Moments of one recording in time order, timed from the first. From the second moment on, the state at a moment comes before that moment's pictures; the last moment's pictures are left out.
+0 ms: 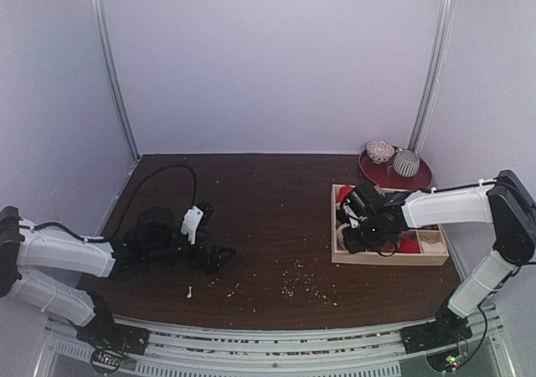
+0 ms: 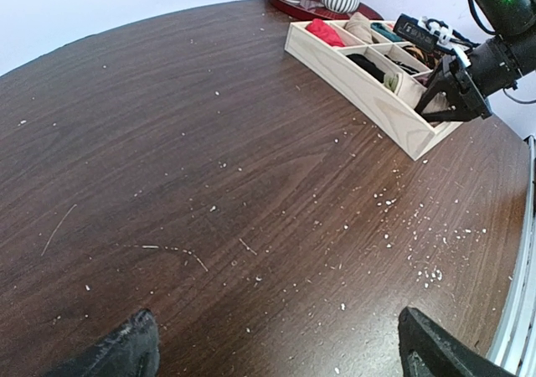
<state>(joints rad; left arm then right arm) -0.83 1.24 0.41 0.37 0.07 -0.20 0.64 1.59 0.85 -0.43 0.16 0.32</state>
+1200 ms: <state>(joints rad) -0.83 1.26 0.42 0.31 -0.02 -0.18 0.63 1.39 0.94 -0.44 0.16 0.31</state>
